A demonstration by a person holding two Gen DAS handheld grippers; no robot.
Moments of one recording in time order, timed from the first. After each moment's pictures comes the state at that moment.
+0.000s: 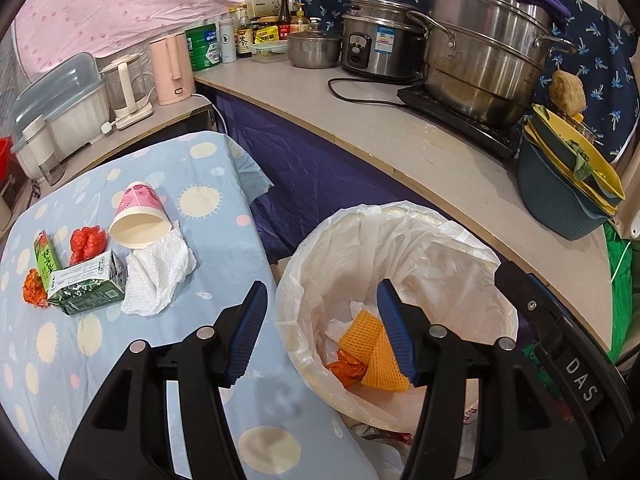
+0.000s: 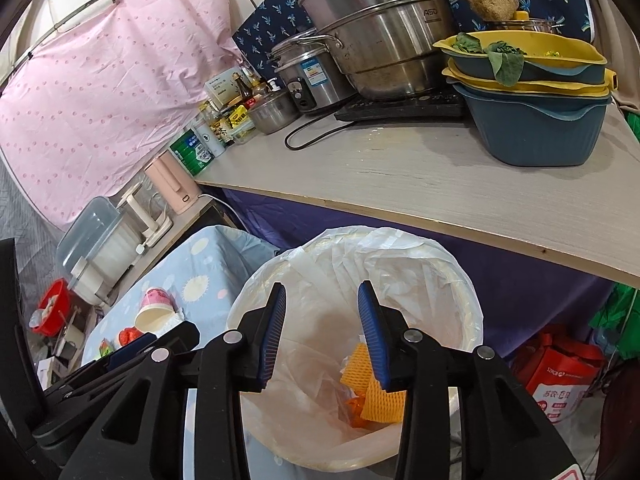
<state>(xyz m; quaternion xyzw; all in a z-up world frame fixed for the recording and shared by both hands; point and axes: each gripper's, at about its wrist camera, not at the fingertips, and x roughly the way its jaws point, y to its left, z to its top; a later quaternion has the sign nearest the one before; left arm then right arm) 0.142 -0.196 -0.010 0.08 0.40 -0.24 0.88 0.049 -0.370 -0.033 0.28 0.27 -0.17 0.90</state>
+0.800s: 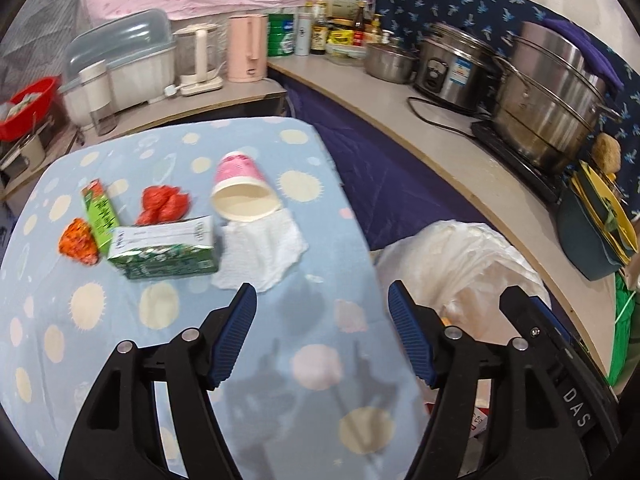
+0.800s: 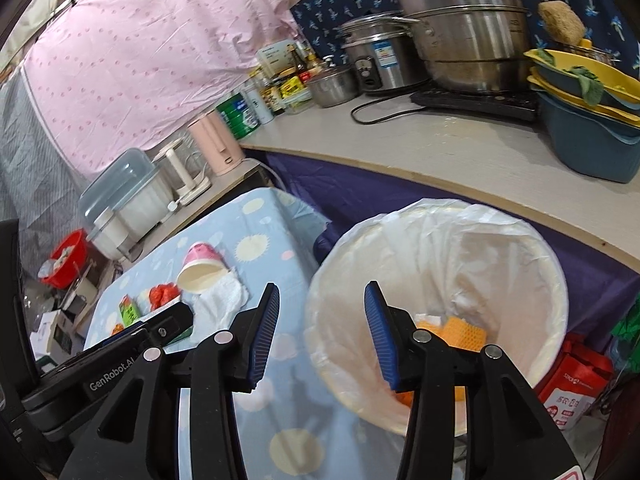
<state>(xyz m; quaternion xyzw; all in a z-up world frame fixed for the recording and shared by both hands) 0.169 -0.076 -0.009 0.00 0.42 -0.17 0.89 0.084 -0.270 -0.028 0.23 0.30 -0.11 0.92</state>
